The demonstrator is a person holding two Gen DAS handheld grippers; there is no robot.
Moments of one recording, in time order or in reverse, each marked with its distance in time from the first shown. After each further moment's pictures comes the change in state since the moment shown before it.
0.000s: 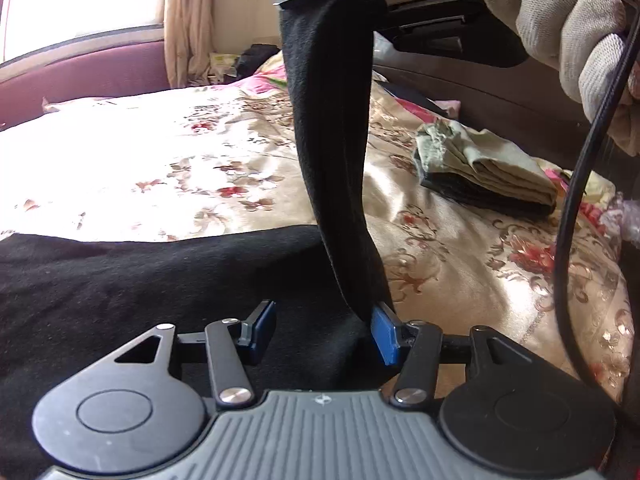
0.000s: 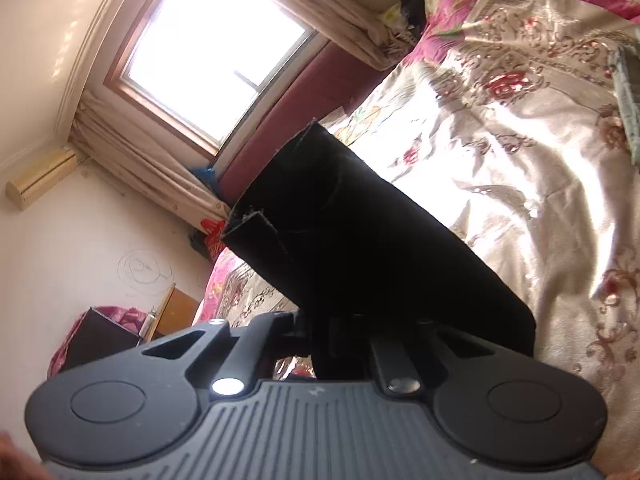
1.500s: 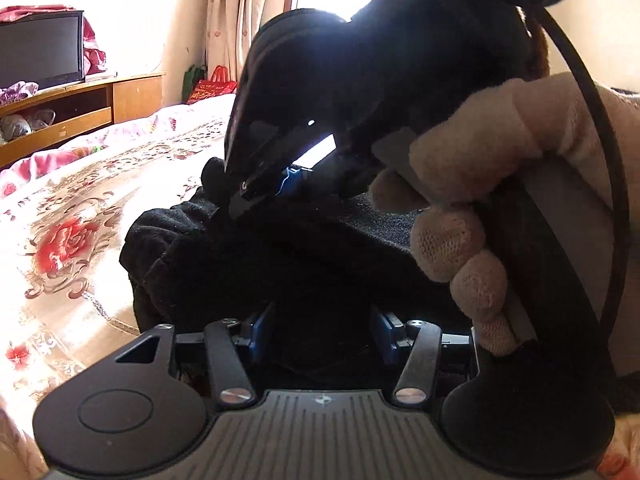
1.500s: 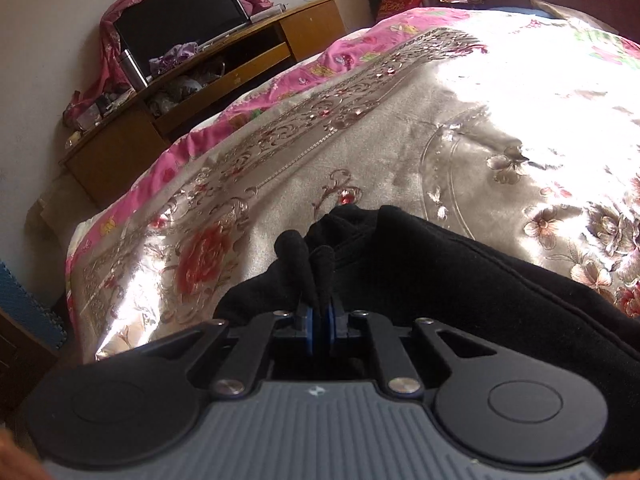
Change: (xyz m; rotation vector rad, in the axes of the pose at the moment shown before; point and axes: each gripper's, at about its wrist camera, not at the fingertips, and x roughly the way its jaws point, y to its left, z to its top) left arm -0.148 0.207 -0.089 -0.405 -0.146 0.688; right arm 0.259 0.241 -0.273 -0.786 0.646 0.141
